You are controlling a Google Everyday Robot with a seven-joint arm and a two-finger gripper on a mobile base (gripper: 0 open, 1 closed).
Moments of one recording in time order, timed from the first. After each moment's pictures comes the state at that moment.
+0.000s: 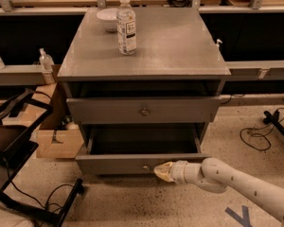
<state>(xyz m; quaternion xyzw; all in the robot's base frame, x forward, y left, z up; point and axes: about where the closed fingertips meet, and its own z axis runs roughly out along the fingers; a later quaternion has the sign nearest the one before) 0.581 -0.090 0.372 -0.43 0.76 0.27 0.40</state>
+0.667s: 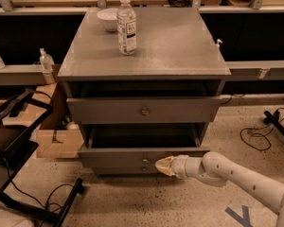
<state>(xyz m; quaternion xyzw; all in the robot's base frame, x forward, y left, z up) 0.603 -0.098 0.381 -0.44 0.76 0.26 0.41</state>
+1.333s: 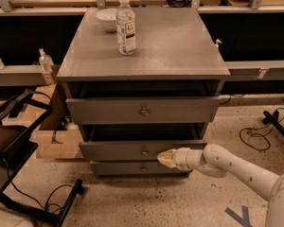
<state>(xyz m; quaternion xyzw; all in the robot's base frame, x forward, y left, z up) 0.635 -0.106 0.386 -0.43 0.76 0.26 0.41</state>
